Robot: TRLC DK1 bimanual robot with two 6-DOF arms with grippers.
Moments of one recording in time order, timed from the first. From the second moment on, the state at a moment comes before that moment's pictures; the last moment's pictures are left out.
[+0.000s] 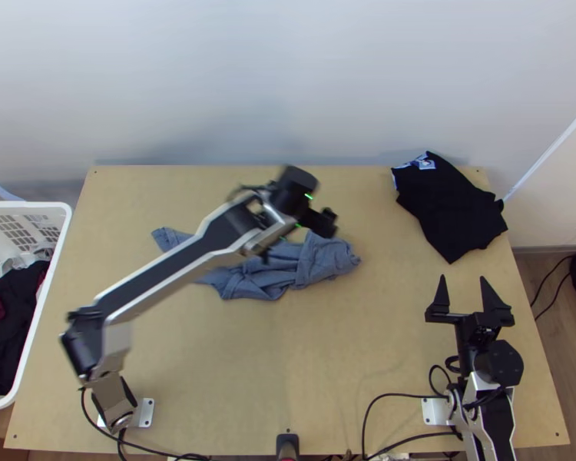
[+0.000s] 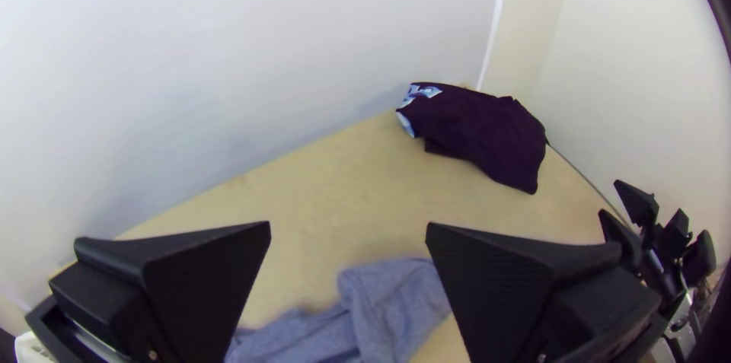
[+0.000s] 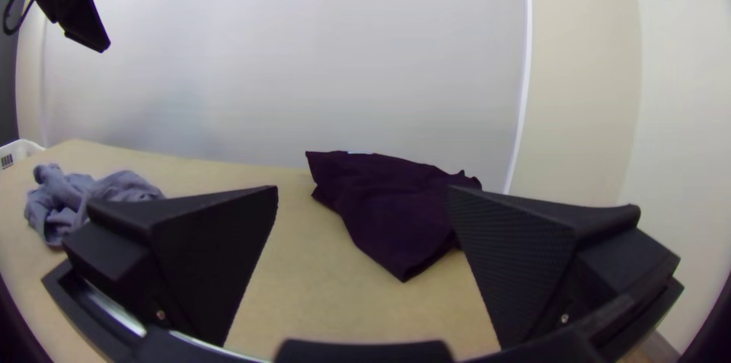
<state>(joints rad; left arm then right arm) -0.86 1.85 1.94 -0.64 -0.28 -0.18 0.06 0.00 0.01 0.03 0.14 -0.06</state>
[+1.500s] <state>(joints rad) -0.25 1.40 1.44 -0.84 0.10 -0.23 0.42 0.41 0.35 -0.18 0.12 -0.19</state>
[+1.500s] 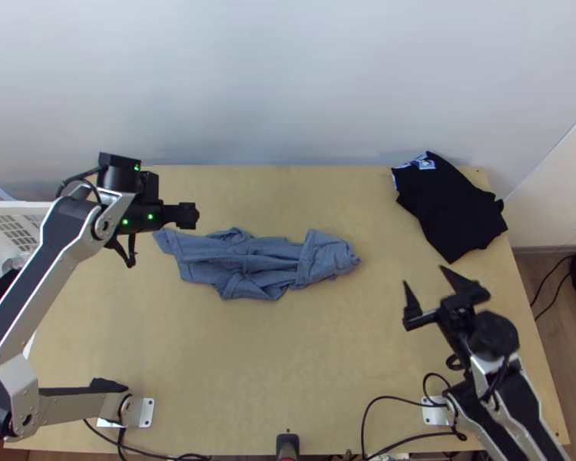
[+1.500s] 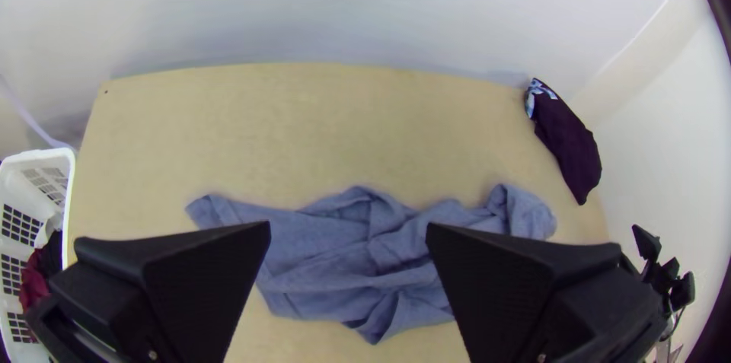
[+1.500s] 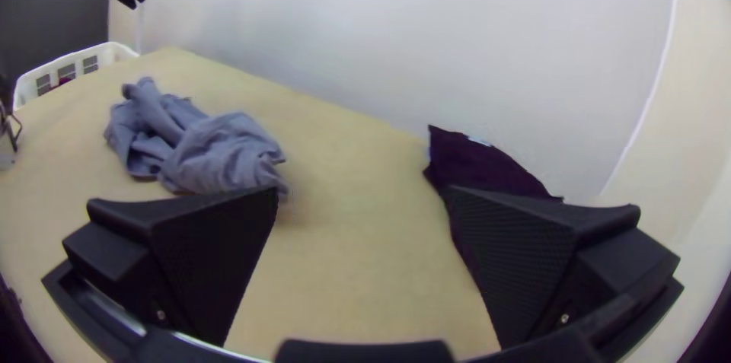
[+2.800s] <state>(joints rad) -0.04 1.06 1.08 -0.70 0.15 -0.29 0.81 1.68 1.43 -0.82 0.01 0.81</state>
